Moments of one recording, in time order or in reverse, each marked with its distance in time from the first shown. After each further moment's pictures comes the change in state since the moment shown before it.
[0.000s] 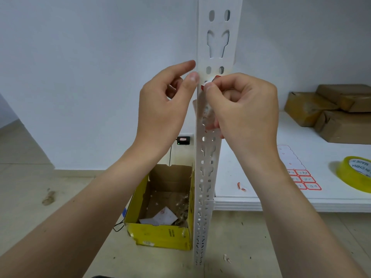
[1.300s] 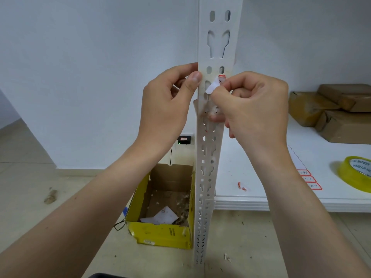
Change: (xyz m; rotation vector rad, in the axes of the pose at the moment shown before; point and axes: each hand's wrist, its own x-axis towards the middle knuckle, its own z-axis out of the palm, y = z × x) left_hand 0.004 -0.004 0.001 0.027 -0.051 0.011; right_hand 0.006 -0.001 -0.006 0.071 0.034 0.103
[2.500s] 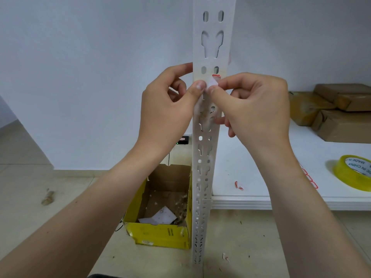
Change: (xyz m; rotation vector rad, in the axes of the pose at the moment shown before) left_hand -0.006 0.004 0.008 0.061 0.046 0.018; right_hand 0.006 0.007 -0.014 -0.133 -0.056 -0.111
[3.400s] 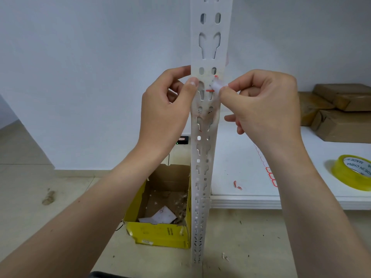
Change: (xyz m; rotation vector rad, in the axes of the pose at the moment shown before) left_hand -0.002 0.001 0.002 -0.081 0.001 -0.065; right_hand 0.004 -0.001 -0.017 0.007 -0.027 0.086
